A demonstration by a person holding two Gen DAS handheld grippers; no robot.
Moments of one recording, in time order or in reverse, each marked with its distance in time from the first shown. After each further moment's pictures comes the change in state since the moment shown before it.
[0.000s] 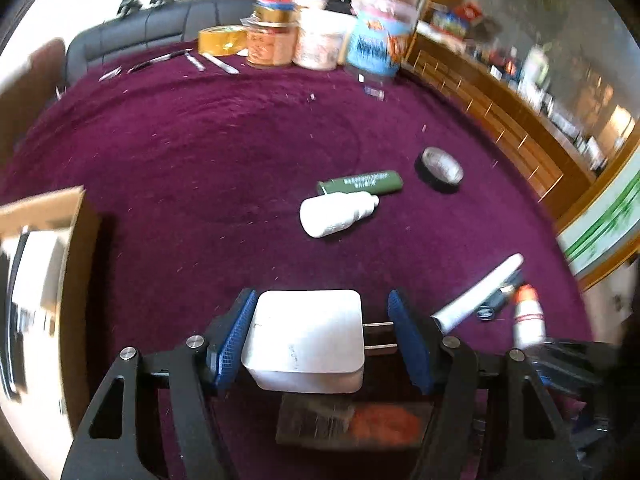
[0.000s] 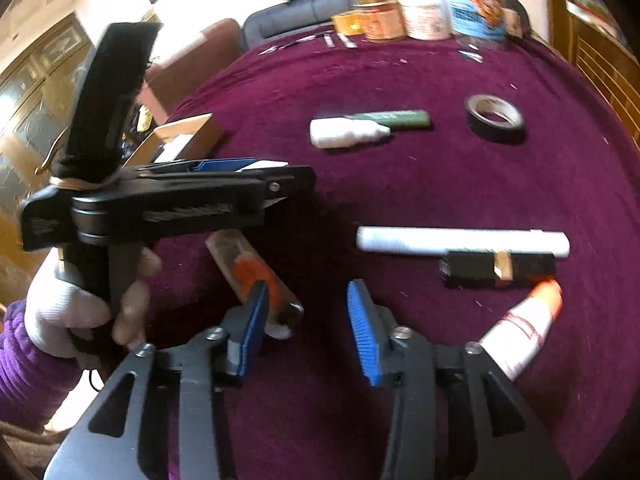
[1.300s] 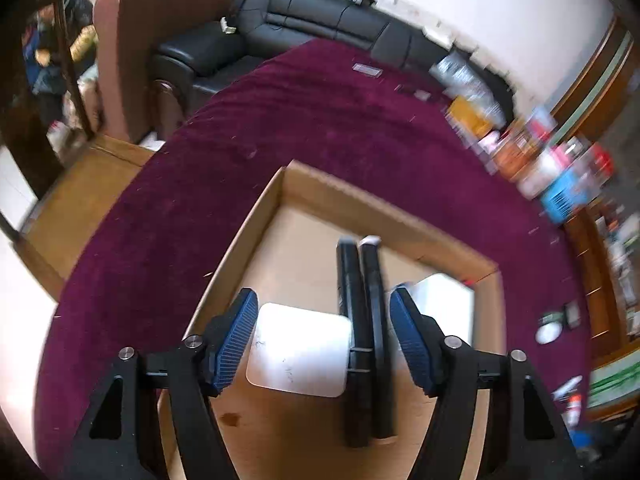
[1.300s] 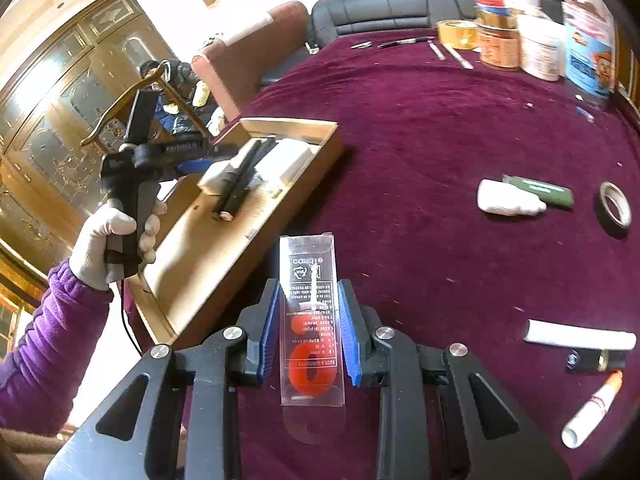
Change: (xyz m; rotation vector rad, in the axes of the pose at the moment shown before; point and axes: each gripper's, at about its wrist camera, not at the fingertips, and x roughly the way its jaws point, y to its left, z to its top) left arm -0.087 0.270 -0.014 -0.478 -0.113 0.200; right arm 0.036 0.103 0.056 -0.087 0.050 0.174
